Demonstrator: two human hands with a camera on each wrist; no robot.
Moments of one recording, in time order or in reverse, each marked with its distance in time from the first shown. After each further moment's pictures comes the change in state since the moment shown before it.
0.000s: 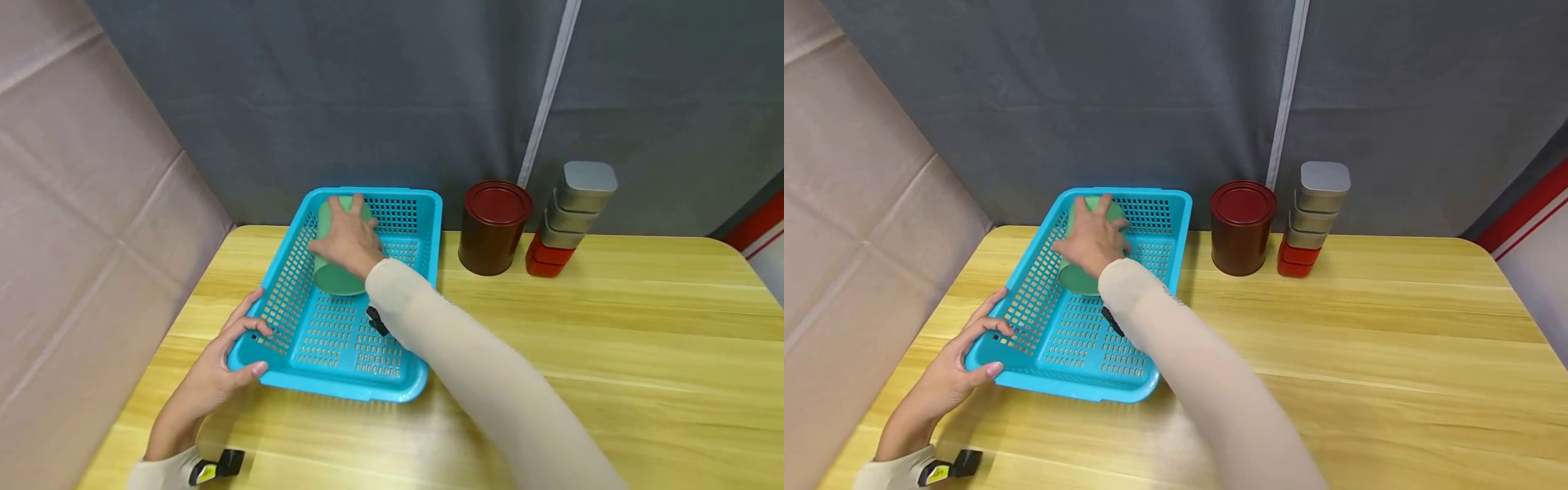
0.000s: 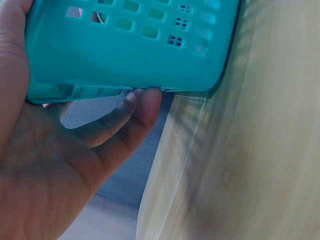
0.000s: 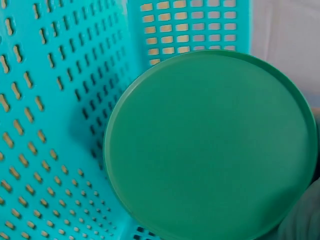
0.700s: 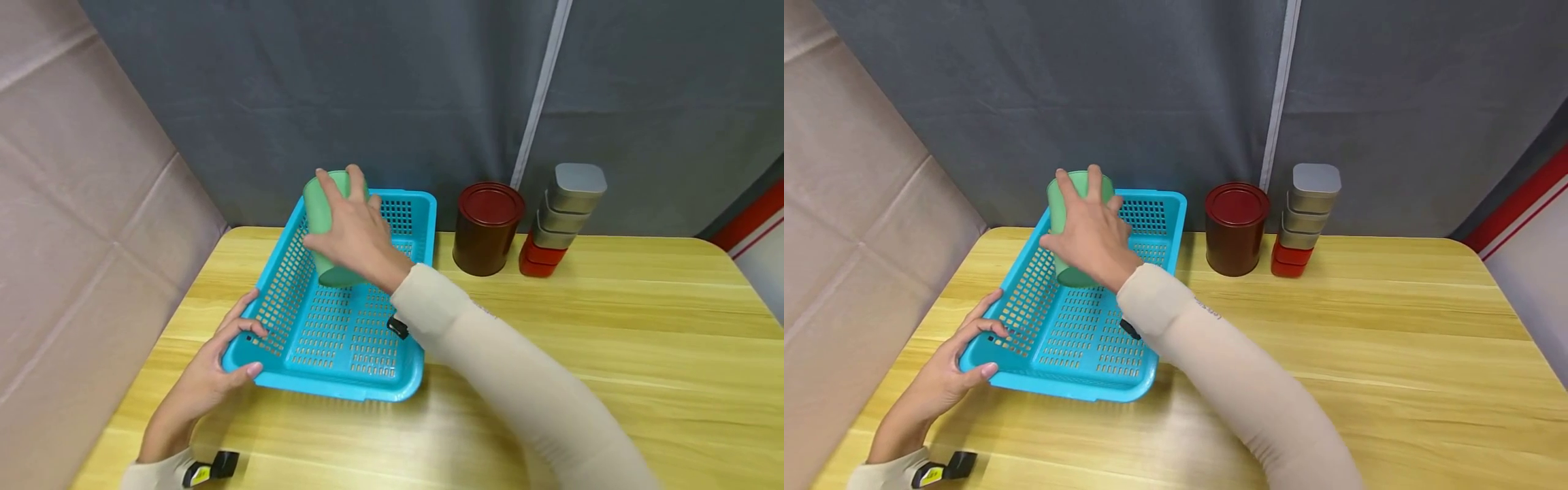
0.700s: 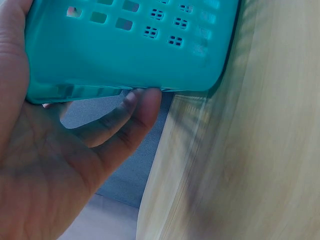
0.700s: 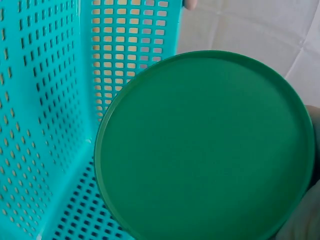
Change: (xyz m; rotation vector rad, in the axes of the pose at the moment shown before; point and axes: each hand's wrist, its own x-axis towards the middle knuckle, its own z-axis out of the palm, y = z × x) left_hand 0.002 0.000 -0.002 0.004 -0.008 -0.015; right_hand -0.036 -0.004 -0.046 -0.032 0.118 -0.191
